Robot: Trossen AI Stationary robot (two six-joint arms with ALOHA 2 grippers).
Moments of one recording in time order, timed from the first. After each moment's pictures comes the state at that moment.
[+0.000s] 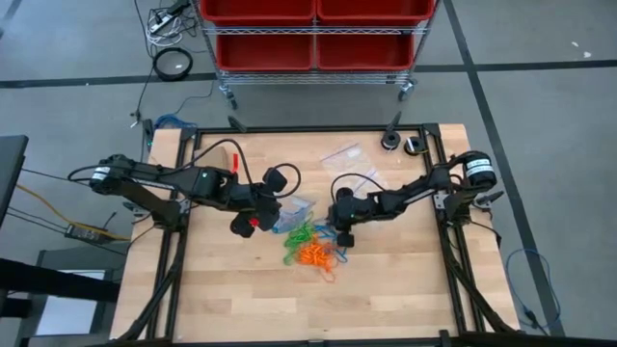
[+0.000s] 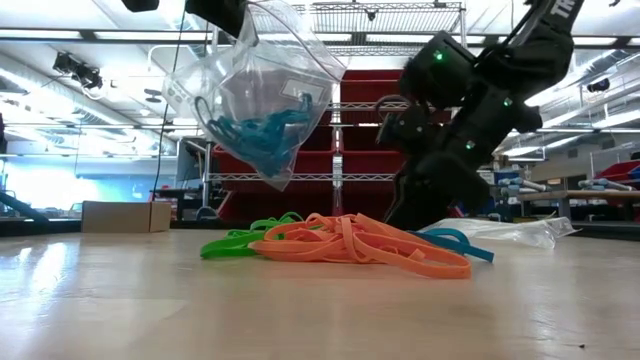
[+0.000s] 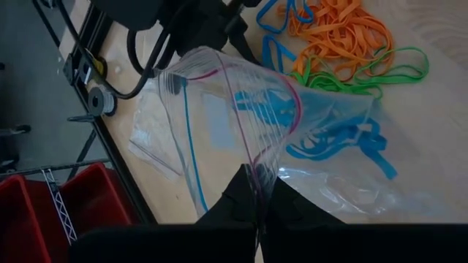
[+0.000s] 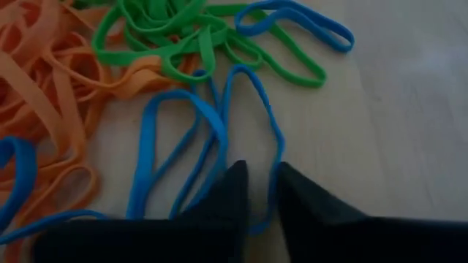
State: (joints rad) left arm -0.18 1.40 1.37 -0.91 -0.31 0.72; right arm 0.06 1.79 0.71 0.24 0.11 0.02
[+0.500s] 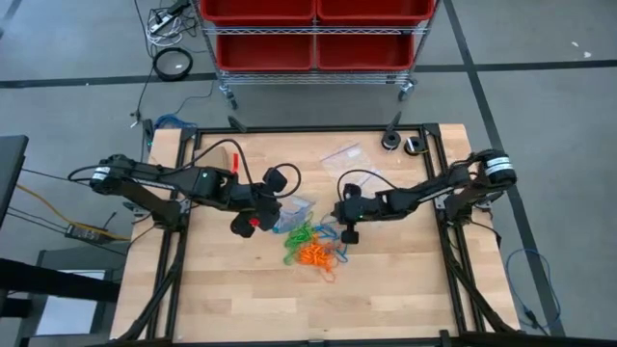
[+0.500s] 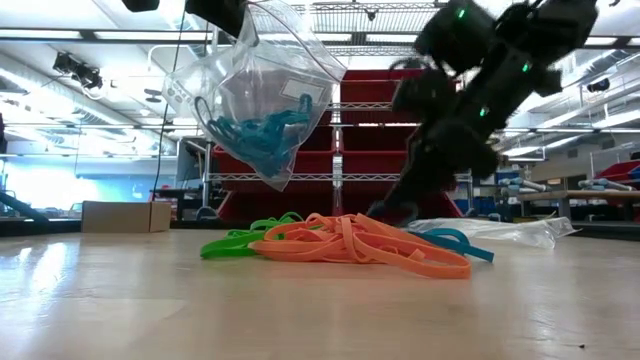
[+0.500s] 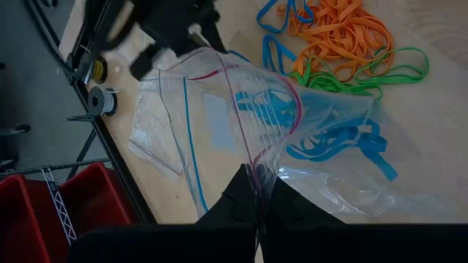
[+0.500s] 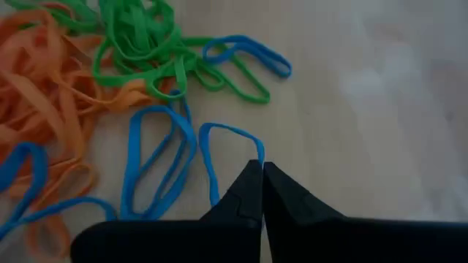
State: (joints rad) left arm -0.18 1.40 1.37 -0.91 -0.31 0.72; right arm 0.10 1.57 0.70 0.11 0.28 0.00
